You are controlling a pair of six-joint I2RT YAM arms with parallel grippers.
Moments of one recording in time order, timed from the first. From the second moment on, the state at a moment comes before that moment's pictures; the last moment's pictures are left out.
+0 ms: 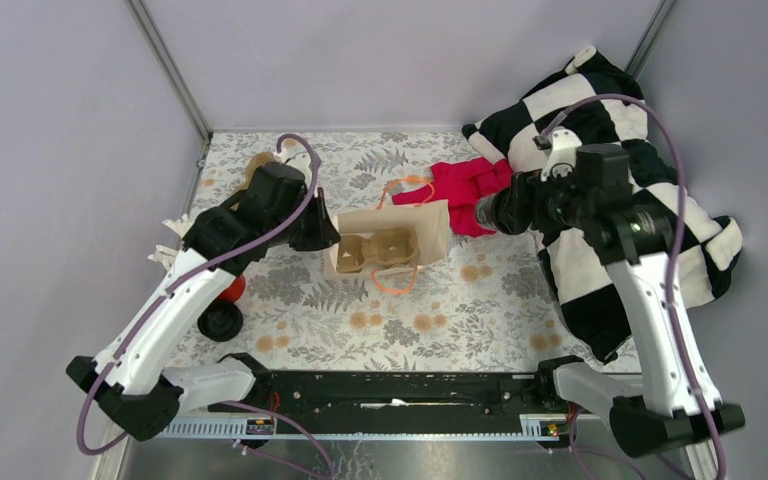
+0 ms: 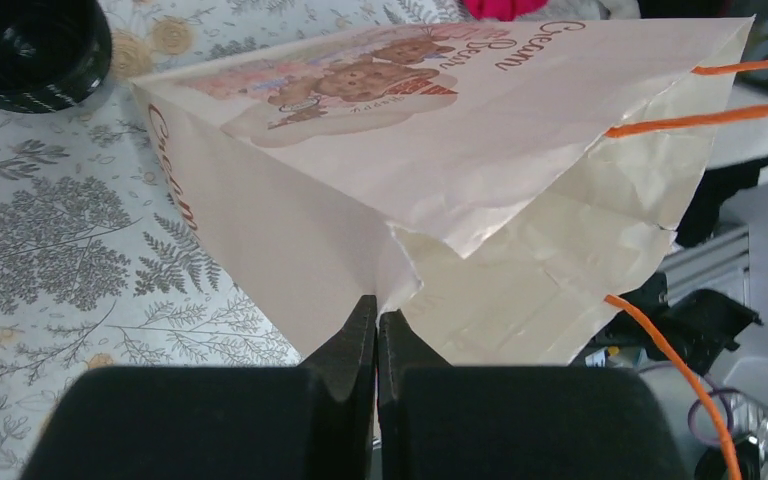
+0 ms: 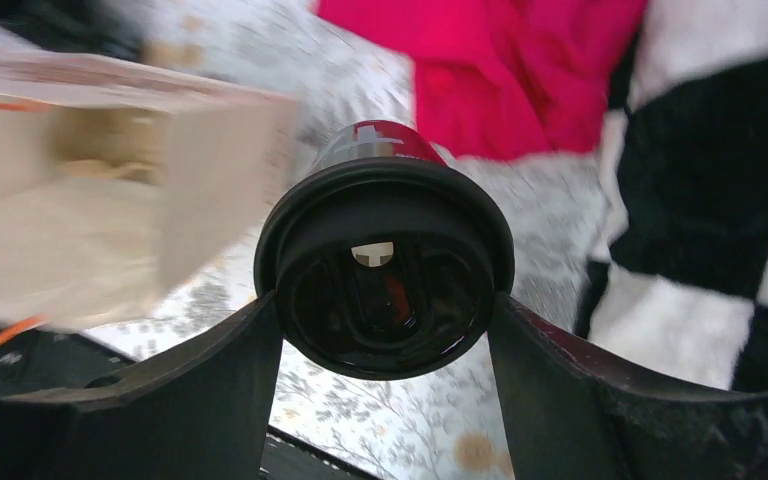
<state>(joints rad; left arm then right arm) -0.62 1.16 1.44 -1.02 0.01 -0.59 0.20 1.13 1.41 -1.01 -0.17 0.04</state>
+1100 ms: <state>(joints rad) -0.63 0.96 1.17 -0.72 0.11 -0.39 1.10 1.39 1.86 -1.19 -0.13 -0.43</state>
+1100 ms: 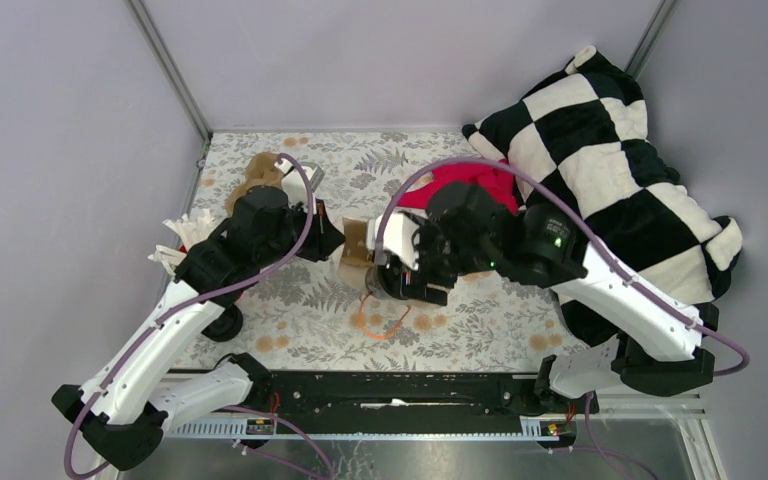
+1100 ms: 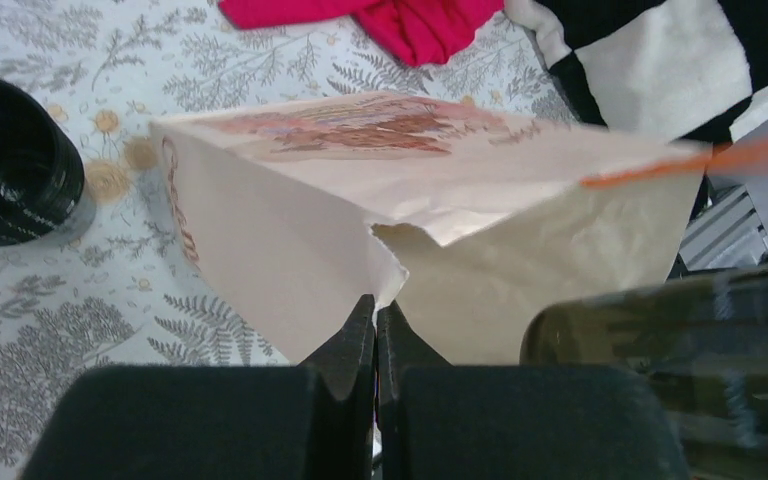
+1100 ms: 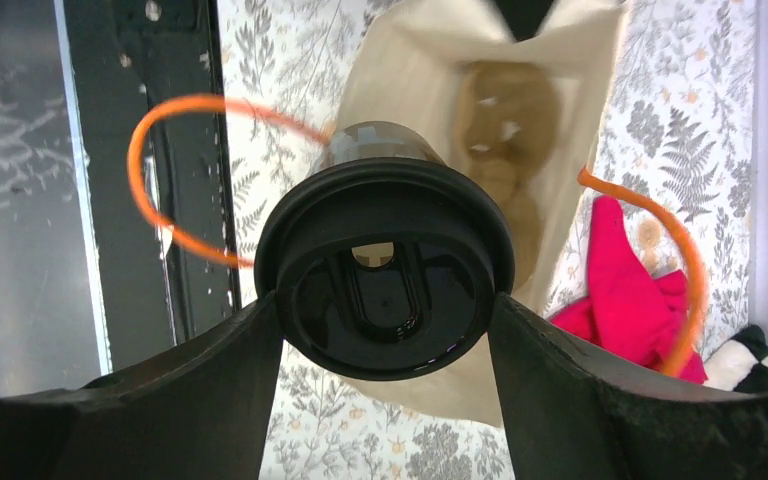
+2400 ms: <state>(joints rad) -0.63 0.68 0.81 -0.59 -0.02 -0.42 1.33 1.56 1.54 -0.97 0.51 -0.50</state>
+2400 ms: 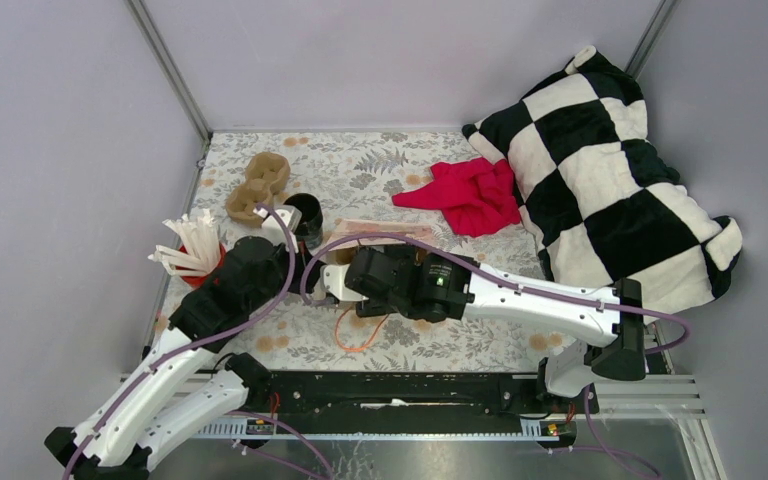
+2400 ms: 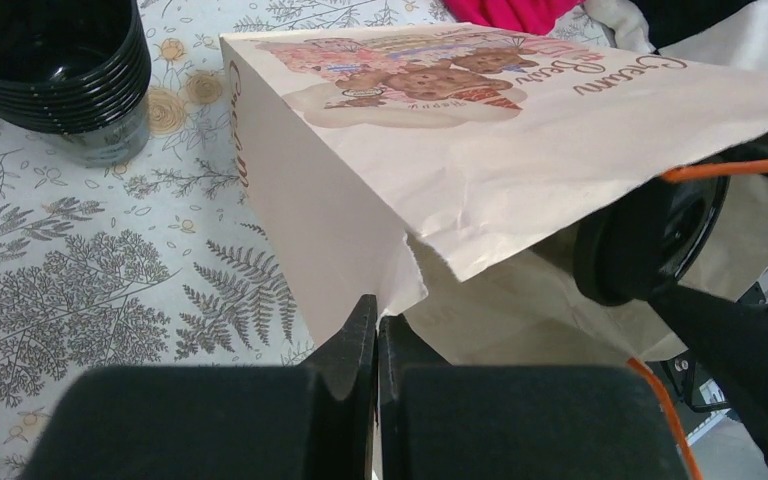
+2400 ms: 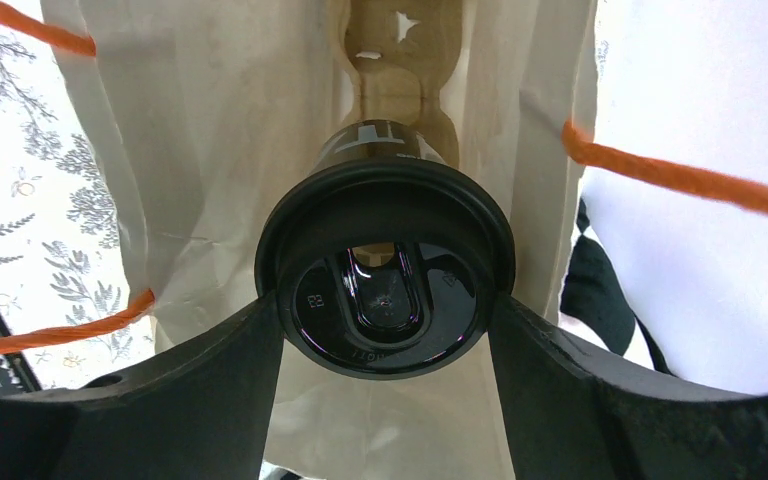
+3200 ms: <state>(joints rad) -0.63 0.62 0.74 -0.59 -0.02 -0.47 1.21 1.61 1.31 -0.72 0.43 -0.75</state>
